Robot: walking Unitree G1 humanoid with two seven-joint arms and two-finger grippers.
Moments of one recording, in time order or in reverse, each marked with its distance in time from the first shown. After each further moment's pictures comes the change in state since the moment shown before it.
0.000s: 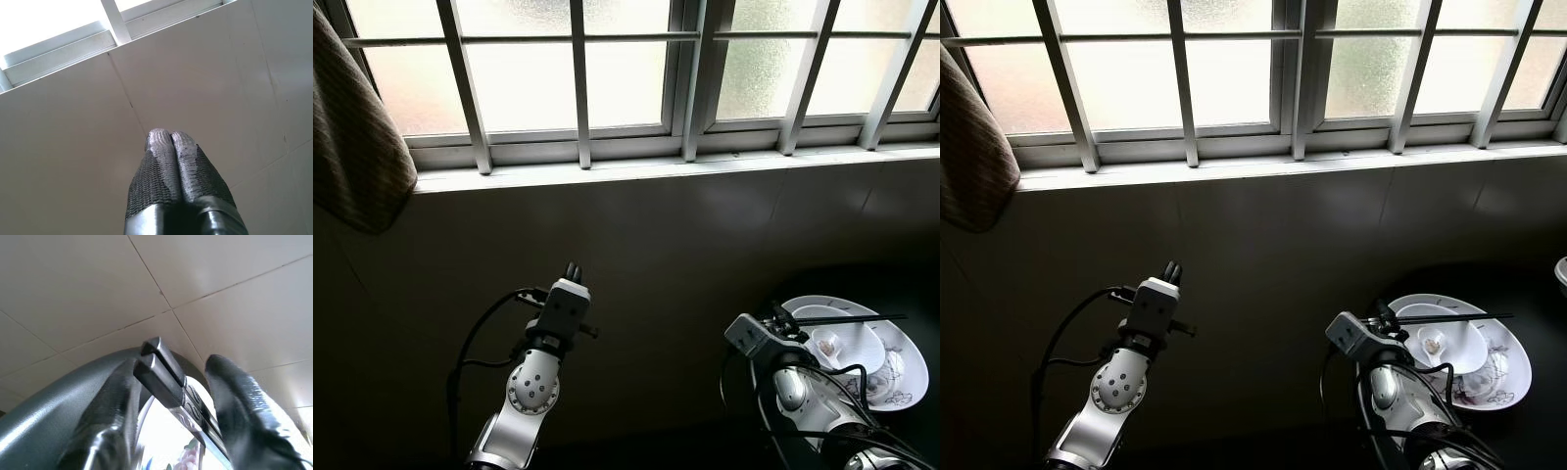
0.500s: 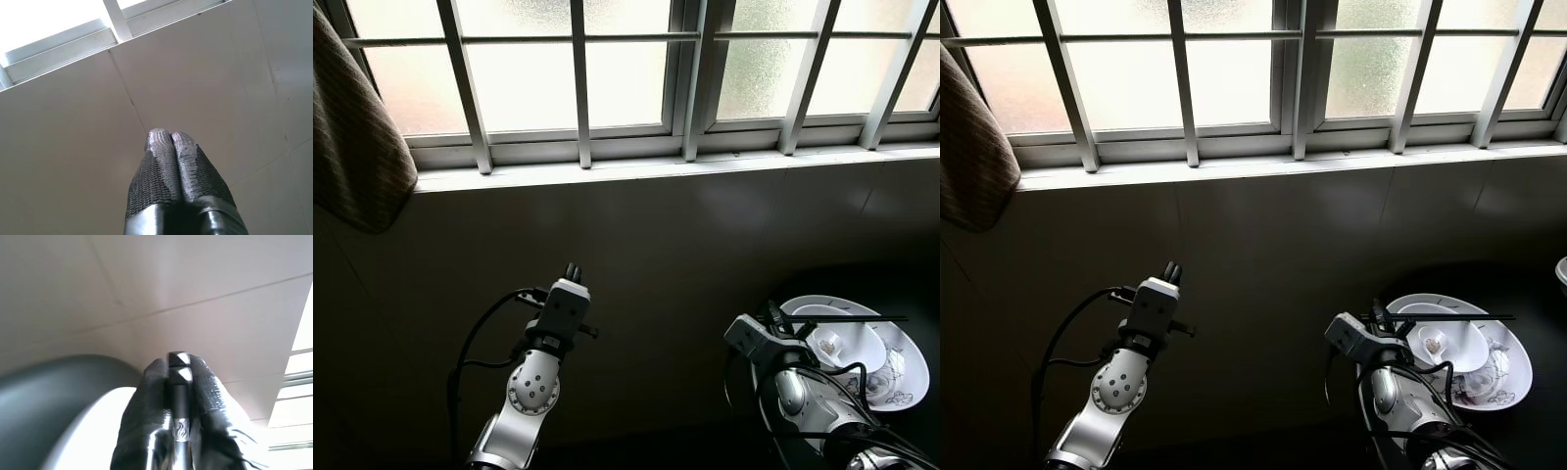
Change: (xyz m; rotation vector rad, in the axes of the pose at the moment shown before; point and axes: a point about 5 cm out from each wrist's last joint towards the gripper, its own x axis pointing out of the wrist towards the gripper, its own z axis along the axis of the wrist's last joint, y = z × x) left arm 0.000 0.000 -0.001 0.000 0.005 0.004; right arm 0.001 -0.018 0.001 -0.217 -0.064 -0.190
